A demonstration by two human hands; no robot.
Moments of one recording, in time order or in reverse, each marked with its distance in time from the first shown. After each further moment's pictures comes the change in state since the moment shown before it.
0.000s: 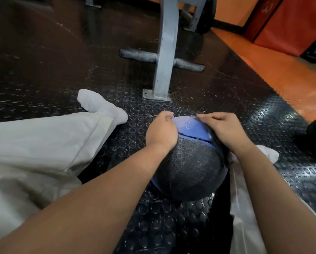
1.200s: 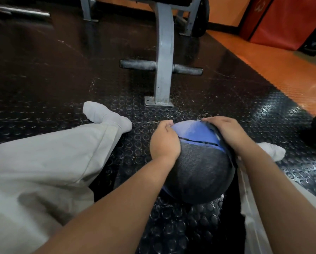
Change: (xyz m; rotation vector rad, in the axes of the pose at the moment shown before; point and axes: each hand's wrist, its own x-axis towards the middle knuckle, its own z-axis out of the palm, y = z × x) left_hand -0.015 -0.002 -0.003 -0.080 0.102 -0.035; right_hand 0.000 0.004 0.000 0.075 0.020 0.161
